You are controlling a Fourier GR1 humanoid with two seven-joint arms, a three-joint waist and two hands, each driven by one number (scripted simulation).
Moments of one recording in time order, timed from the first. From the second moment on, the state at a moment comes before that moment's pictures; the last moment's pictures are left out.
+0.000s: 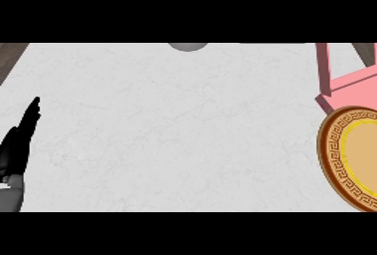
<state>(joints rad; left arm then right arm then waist) -0.10 0.41 0.12 -1.33 -0.17 0.13 0.06 -0.36 -1.09 -0.65 -0.60 0.62 0.15 -0.82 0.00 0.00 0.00</state>
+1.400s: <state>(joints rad) -0.15 0.37 0.12 -1.33 -0.21 0.11 0.07 -0.94 -0.84 -0.46 -0.26 0.71 0.04 -0.36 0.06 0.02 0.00</state>
